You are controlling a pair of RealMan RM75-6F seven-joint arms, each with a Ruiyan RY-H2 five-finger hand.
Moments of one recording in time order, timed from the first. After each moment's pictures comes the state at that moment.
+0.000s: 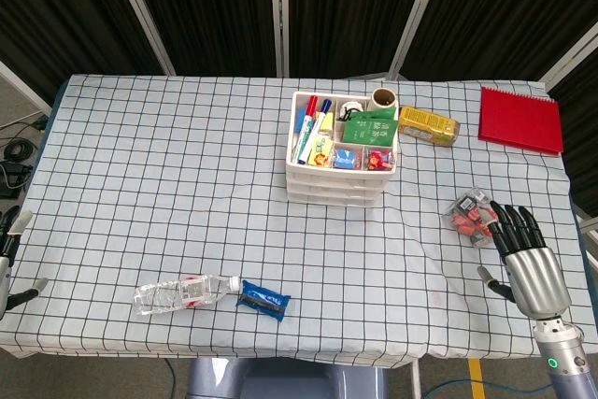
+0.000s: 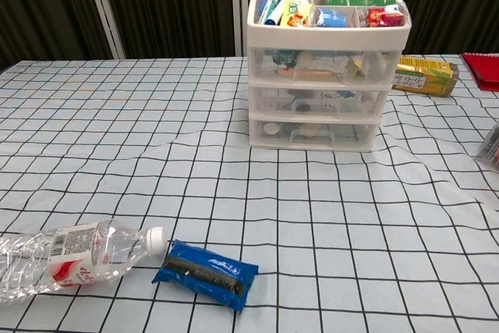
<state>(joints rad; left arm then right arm) -0.03 -1.10 -0.05 -1.65 1.50 1.56 0.18 0.15 -1.23 0.06 -1.43 -1.68 1.58 0.01</state>
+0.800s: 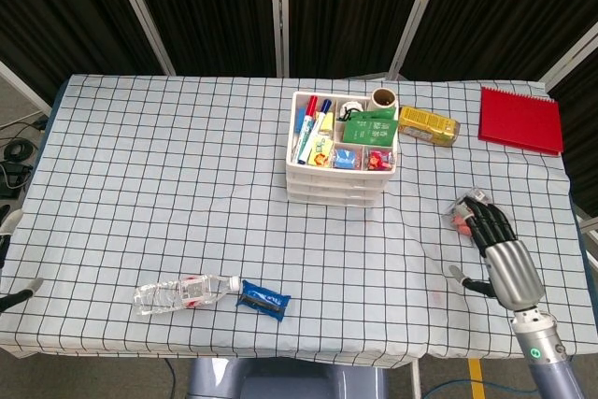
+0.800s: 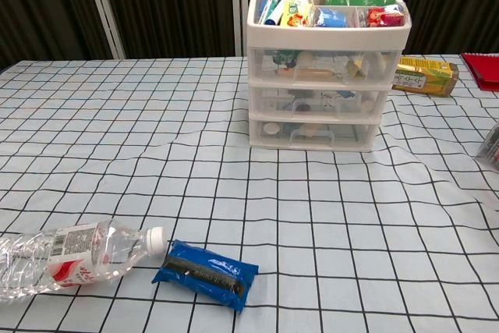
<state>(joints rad) -0.02 -1.07 -0.05 -1.67 1.51 1.60 0.13 0.21 -1.24 0.06 -1.55 -1.66 1.49 0.18</state>
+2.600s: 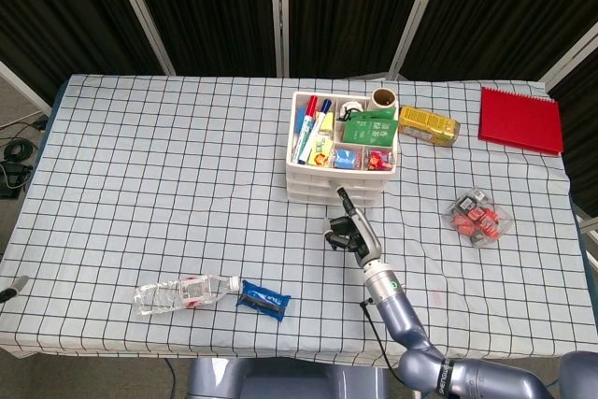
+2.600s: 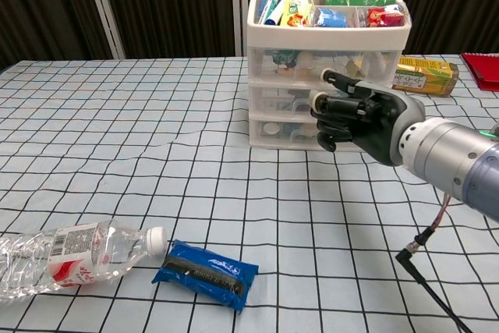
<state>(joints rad) 0.00 -1.02 -0.06 -1.67 1.51 1.62 0.00 0.55 -1.73 0.35 -1.64 -1.02 0.97 0.69</state>
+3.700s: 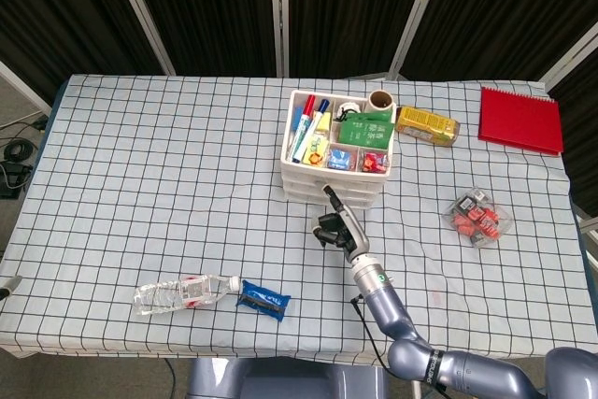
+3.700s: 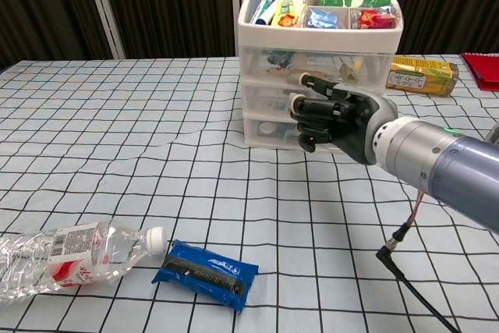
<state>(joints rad) 0.01 -1.01 -0.07 -1.67 1.49 1.62 -0.02 0.57 -1.79 0.42 -1.59 -0.99 0.88 0.64</state>
